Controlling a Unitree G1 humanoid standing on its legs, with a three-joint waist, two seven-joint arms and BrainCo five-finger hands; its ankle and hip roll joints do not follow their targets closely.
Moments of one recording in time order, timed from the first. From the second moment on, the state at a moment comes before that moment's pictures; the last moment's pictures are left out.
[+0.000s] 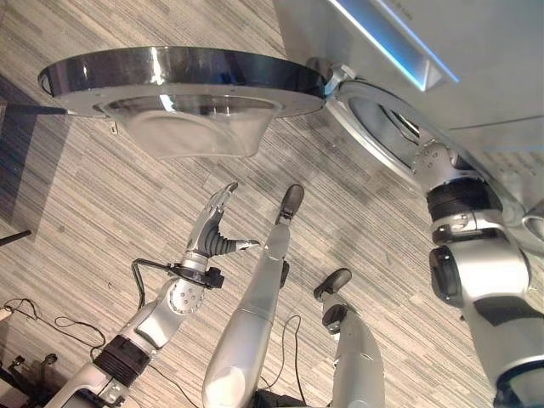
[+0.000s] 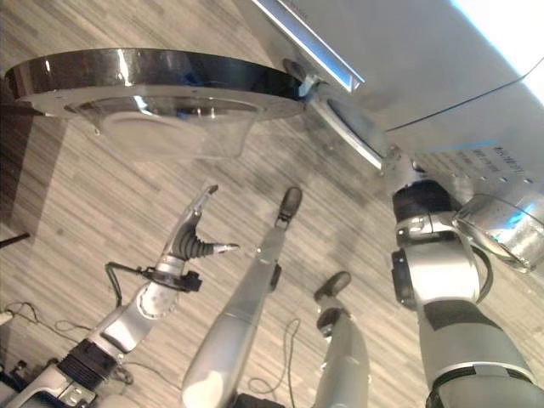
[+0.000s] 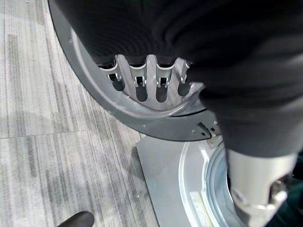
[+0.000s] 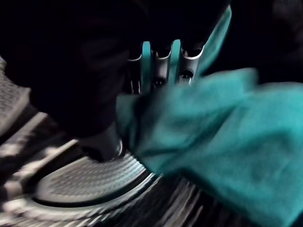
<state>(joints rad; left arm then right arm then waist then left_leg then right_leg) -0.25 0.63 -0.51 0.06 0.15 -0.17 0.44 -1.28 -0.49 0.13 1.03 0.80 -0.39 -0.62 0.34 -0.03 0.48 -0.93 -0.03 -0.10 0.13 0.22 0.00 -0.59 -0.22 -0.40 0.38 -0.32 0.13</state>
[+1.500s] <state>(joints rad) -0.14 0.63 -0.34 0.19 0.06 -0.11 0.15 -0.25 -0.08 0.12 0.80 1.34 -0.27 0.02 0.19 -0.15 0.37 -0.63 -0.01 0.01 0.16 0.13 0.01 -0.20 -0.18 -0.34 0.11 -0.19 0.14</state>
